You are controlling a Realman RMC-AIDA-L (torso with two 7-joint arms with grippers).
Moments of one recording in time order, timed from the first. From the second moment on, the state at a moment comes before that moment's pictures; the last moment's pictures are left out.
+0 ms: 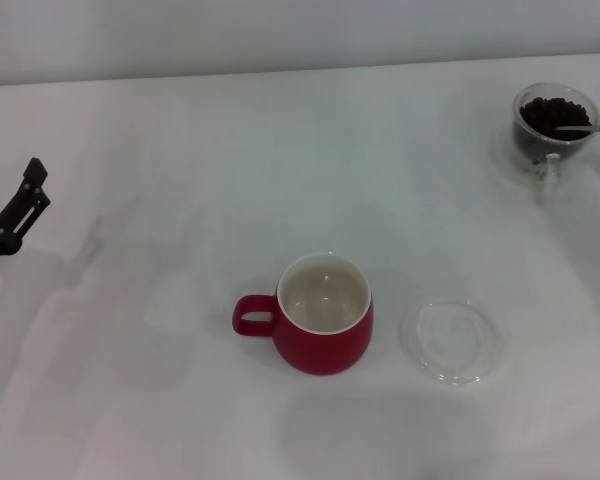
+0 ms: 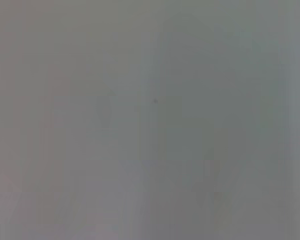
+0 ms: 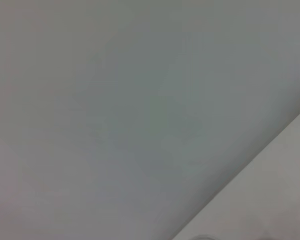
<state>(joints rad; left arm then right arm) -0.39 -2.08 -0.69 -0.04 -0.73 -1.39 2.83 0.35 1.99 -0.29 -0.43 1.41 1.12 -1.25</state>
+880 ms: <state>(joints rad) -0.37 -2.08 -0.69 -0.04 -0.73 -1.40 2.83 0.31 1.98 -0.29 -0.44 1.47 1.15 -1.22</state>
